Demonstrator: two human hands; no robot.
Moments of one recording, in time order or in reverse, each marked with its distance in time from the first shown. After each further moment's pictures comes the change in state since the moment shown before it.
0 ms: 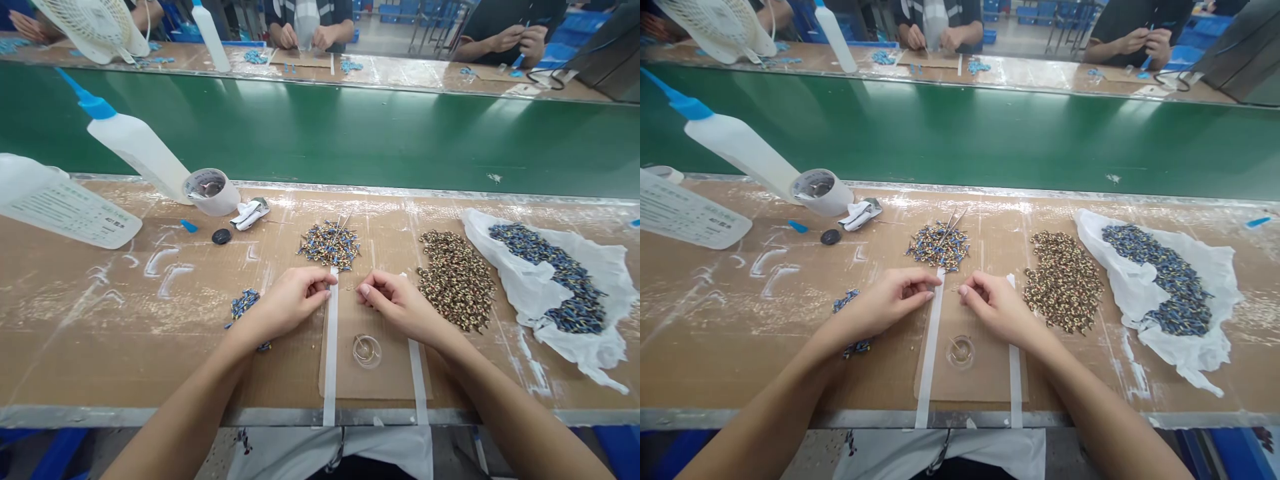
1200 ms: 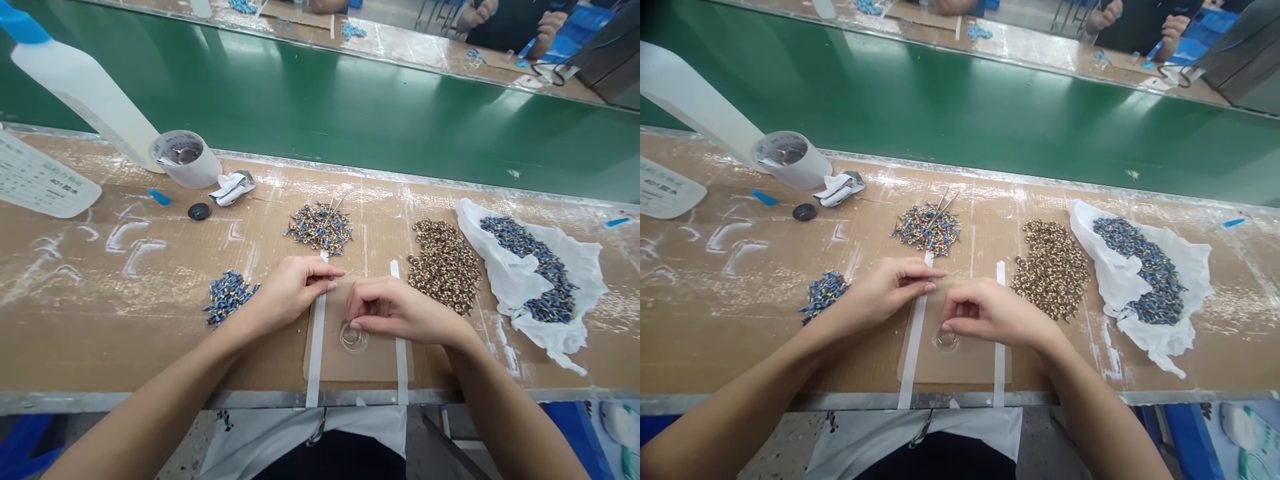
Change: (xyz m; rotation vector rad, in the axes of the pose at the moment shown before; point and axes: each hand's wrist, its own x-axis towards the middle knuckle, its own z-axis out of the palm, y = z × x) left_hand 0.007 0.004 0.023 -0.185 0.014 0.027; right_hand -0.015 -0.018 -0.022 -0.032 -0.433 -0.124
